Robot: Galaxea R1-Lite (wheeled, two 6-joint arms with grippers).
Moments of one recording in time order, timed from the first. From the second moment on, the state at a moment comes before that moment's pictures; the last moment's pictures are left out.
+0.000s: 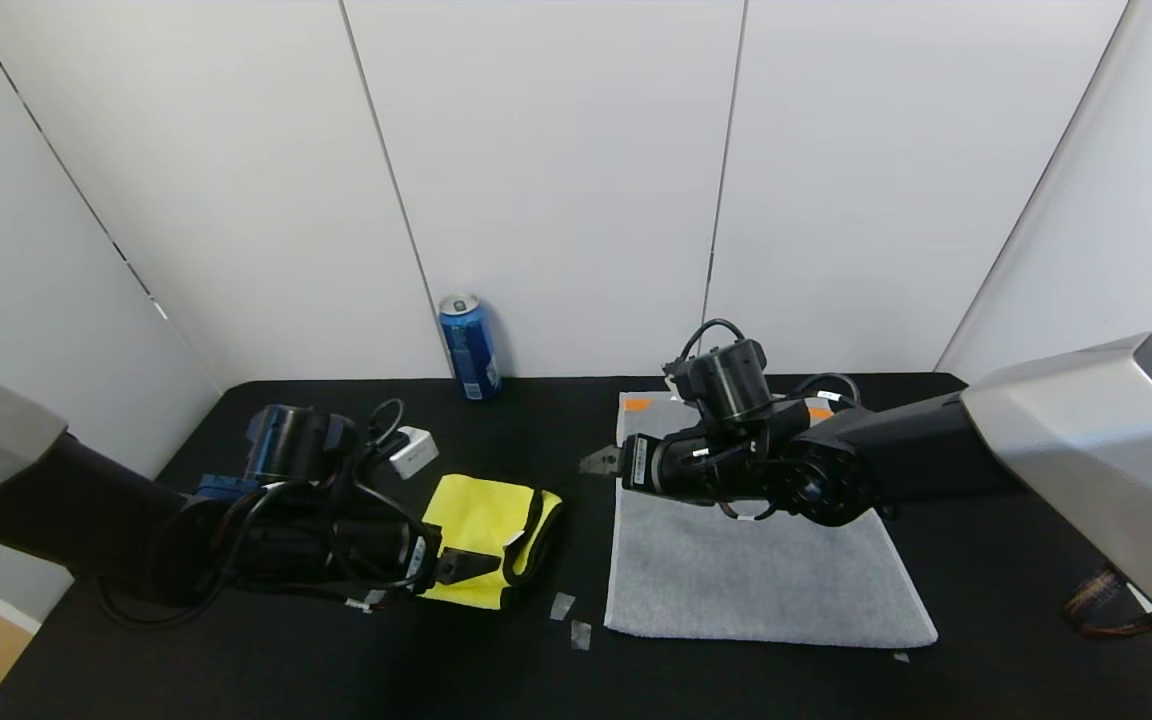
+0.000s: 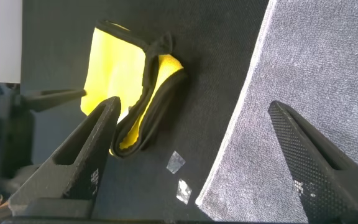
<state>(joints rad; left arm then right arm) -0.16 1.95 -0.81 -0.34 -0.46 0.16 0.59 2.28 -1.53 -0.16 0.19 0.60</state>
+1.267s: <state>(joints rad) -0.48 1.67 -0.69 -0.34 -0.47 -0.16 0.33 1.74 -0.92 -0.14 0.18 0.49</state>
